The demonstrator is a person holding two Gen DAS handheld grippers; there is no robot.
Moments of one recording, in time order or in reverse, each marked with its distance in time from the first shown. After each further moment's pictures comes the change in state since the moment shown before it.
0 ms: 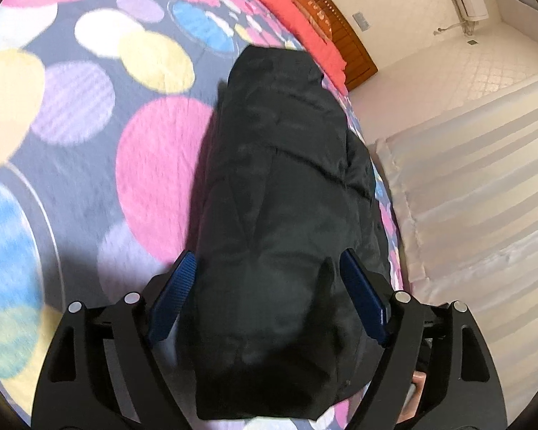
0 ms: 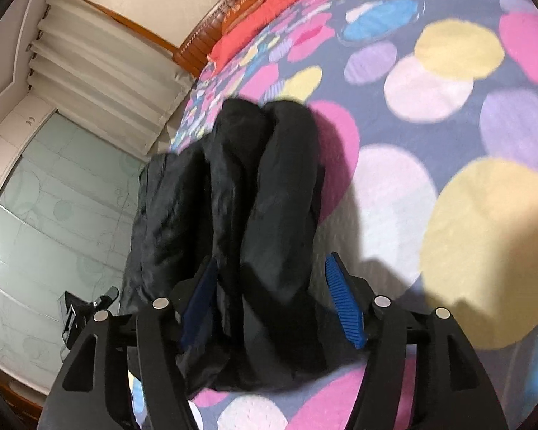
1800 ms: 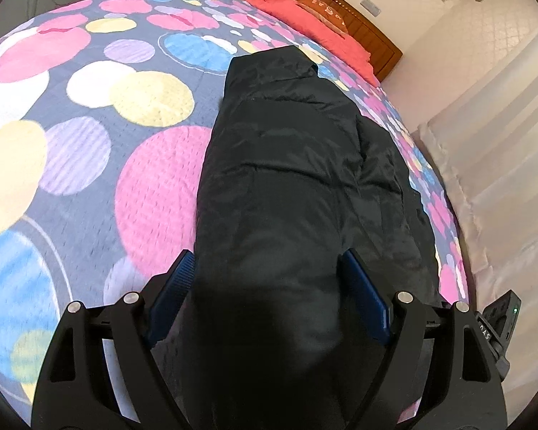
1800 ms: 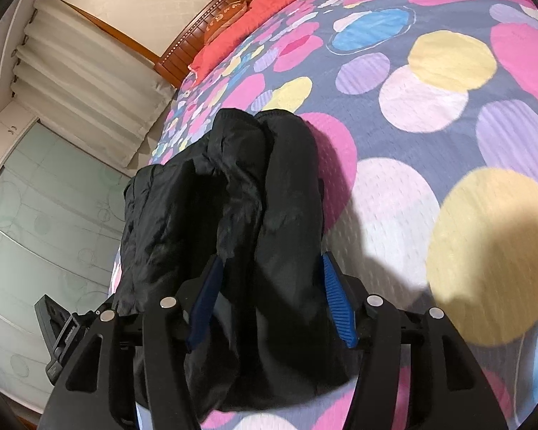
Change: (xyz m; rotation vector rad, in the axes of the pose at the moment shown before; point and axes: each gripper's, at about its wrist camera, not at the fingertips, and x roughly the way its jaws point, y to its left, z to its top) left arm 0.017 -0.038 -0.007 0.152 -0.041 0.259; right arm 0.006 0.005 -0.013 0.019 -0.033 -0.088
